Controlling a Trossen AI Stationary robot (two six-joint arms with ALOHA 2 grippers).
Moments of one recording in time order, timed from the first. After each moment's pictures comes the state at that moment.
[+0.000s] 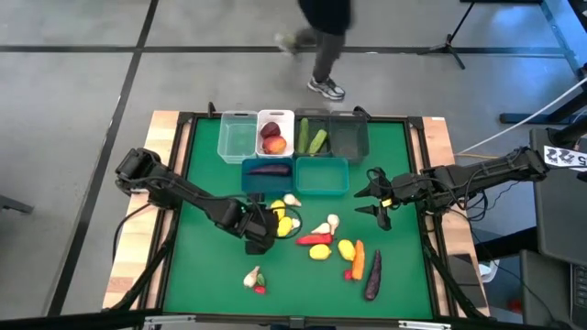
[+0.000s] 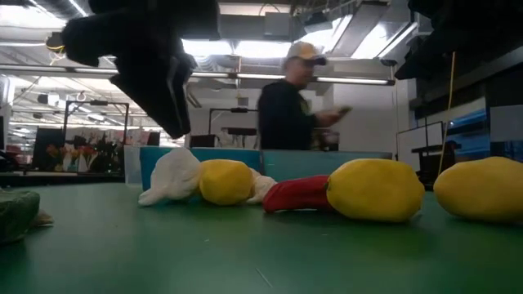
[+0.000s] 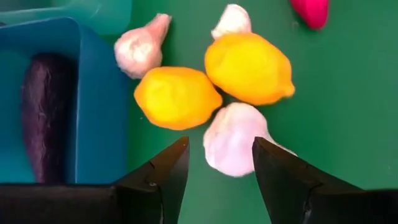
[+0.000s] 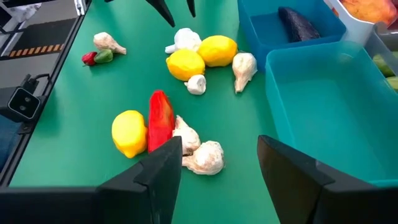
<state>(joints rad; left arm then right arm) -0.37 1.71 1.17 -0.74 -0.42 -0.36 0.23 0.84 0.64 -0.40 0.12 0.25</state>
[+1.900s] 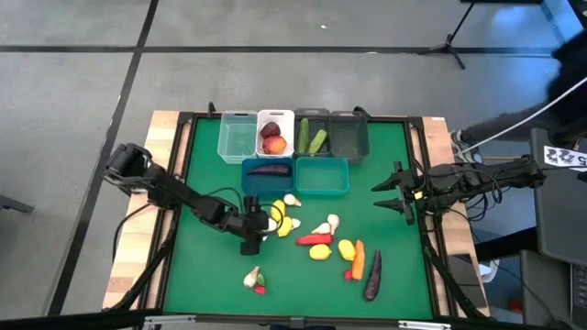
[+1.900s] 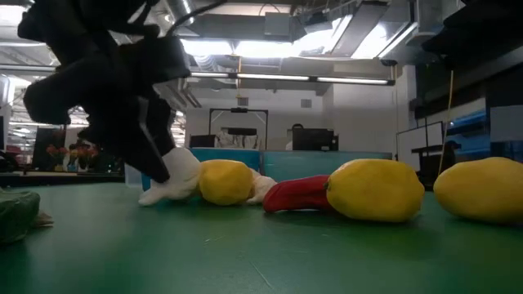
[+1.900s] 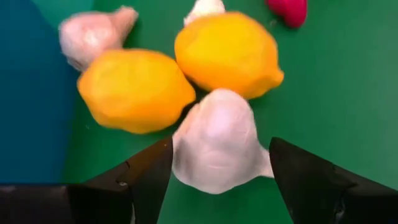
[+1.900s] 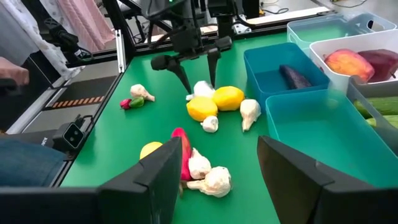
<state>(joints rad) -0.37 1.60 0.74 -0.14 -0.36 -0.32 0.23 0.44 0.52 -0.42 0.10 0.23</state>
